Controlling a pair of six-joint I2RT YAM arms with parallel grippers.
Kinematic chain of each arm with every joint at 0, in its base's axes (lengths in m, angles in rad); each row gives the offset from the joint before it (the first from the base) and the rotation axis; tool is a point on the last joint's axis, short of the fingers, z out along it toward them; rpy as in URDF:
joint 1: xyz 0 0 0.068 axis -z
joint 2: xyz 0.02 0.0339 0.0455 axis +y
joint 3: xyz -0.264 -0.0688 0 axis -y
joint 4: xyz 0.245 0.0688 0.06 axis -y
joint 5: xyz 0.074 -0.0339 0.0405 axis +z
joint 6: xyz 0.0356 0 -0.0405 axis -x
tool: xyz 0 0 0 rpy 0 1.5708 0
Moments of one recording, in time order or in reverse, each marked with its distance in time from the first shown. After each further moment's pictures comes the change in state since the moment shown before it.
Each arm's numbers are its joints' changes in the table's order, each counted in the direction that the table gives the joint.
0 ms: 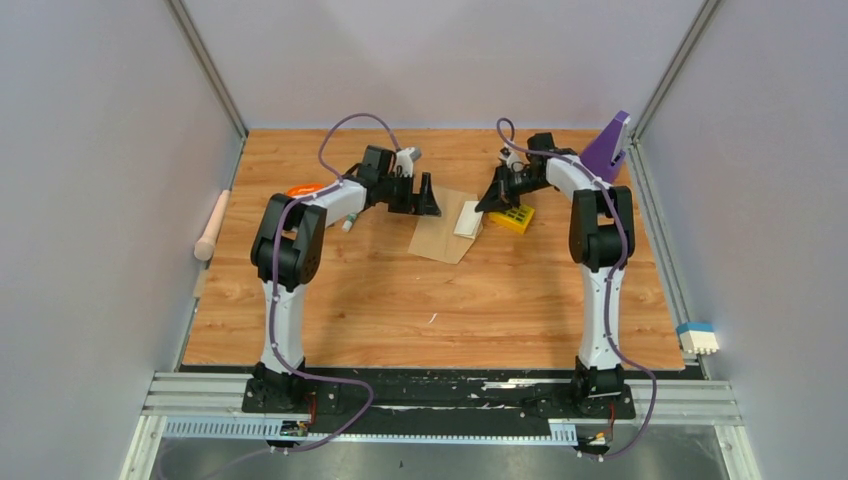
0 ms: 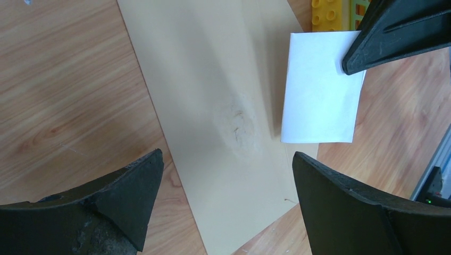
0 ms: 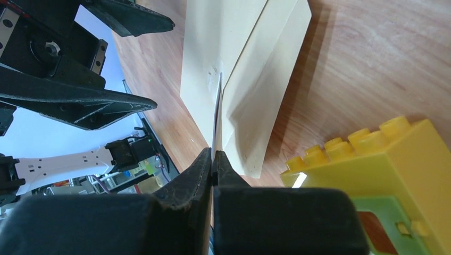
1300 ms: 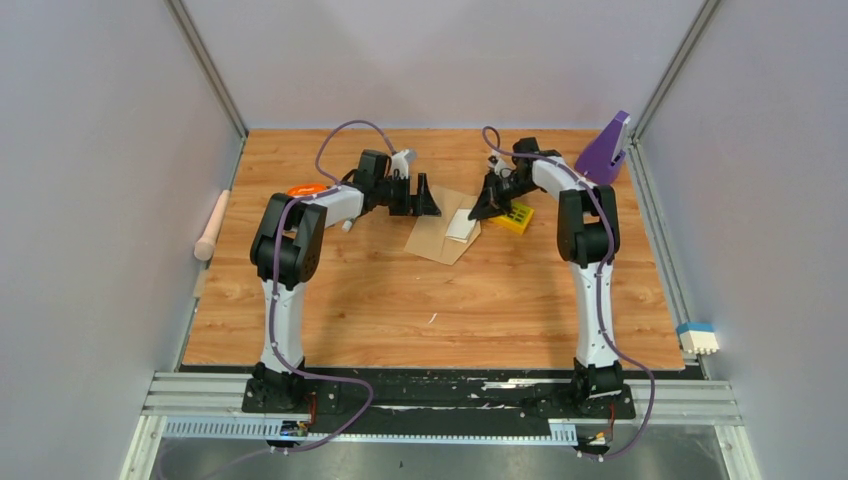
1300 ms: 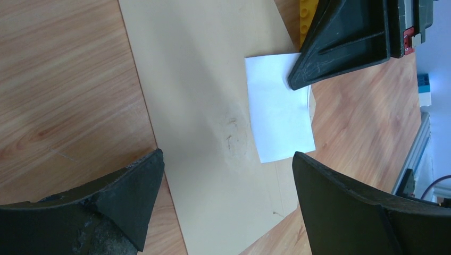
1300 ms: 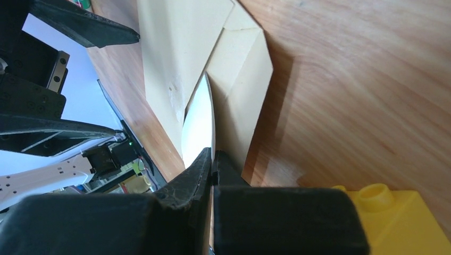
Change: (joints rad) left arm -0.018 0.013 -0.068 0.140 -0.070 0.087; right arm -0.048 0.121 0.116 -0.064 -0.086 0.023
